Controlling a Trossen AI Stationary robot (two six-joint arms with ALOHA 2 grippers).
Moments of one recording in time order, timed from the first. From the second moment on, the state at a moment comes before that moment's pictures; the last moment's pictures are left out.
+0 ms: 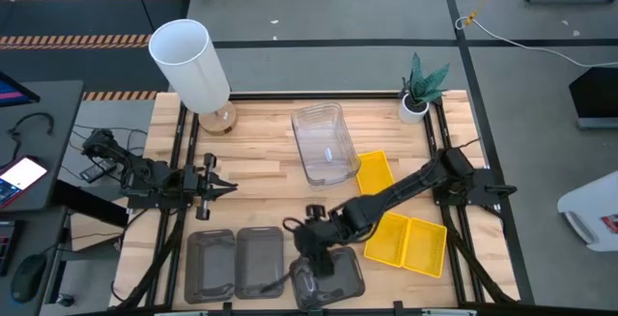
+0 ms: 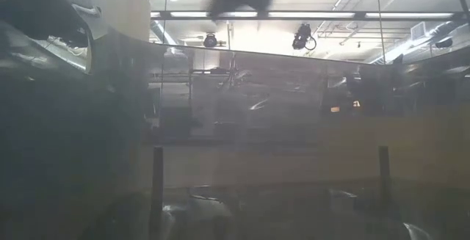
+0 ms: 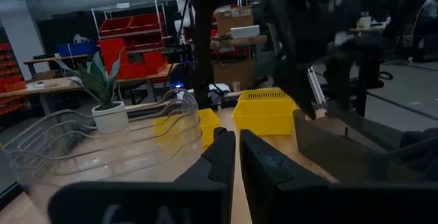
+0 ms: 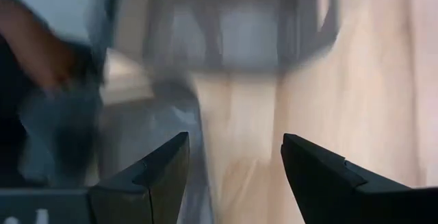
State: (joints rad) left arm -0.51 0.08 0.01 0.18 -0.47 0.14; right arm 0.42 2.04 1.75 -0.71 0.08 0.34
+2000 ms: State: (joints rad) left arm -0.51 0.08 0.01 0.19 -0.47 0.14; right arm 0.30 2.08 2.06 -1.21 0.13 -0.24
